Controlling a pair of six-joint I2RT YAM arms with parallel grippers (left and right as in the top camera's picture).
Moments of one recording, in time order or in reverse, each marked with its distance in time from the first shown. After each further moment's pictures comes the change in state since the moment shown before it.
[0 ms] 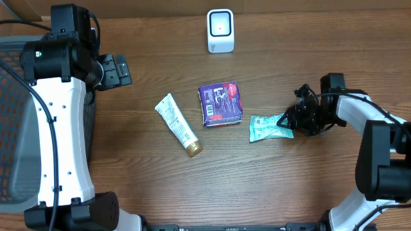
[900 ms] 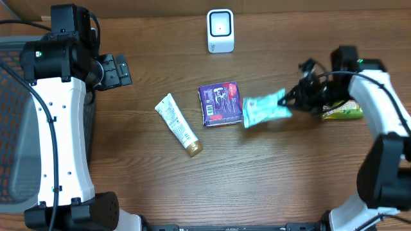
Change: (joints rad) left arm 0.000 0.000 0.000 0.000 0.000 0.000; right arm 0.000 -0.081 0.369 -0.435 -0.235 -0.068
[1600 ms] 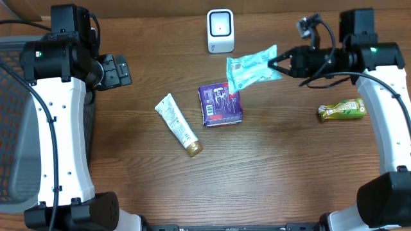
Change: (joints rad) left arm 0.000 0.000 0.000 0.000 0.000 0.000; right arm 0.110 -0.114 0.243 0.158 -0.098 0.164
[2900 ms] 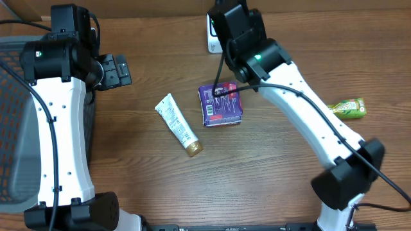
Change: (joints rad) left arm 0.000 0.000 0.000 0.000 0.000 0.000; right arm 0.553 0.264 0.314 0.367 1.606 -0.109
